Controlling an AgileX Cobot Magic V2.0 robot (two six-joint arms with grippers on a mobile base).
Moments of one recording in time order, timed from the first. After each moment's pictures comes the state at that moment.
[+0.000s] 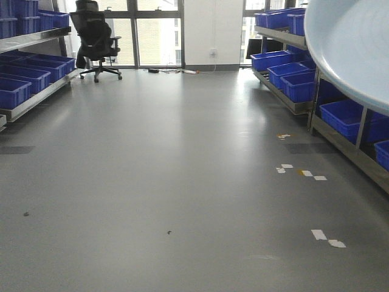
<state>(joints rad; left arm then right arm) -0.06 0.83 -0.44 0.10 0.16 -0.18 0.10 0.46 -0.51 -0.15 0.40 0.28</state>
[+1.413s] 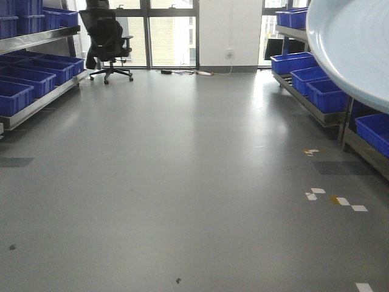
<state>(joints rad) -0.06 0.84 -0.44 0.10 0.16 -0.18 0.10 0.46 -0.51 -0.15 0.40 0.28</state>
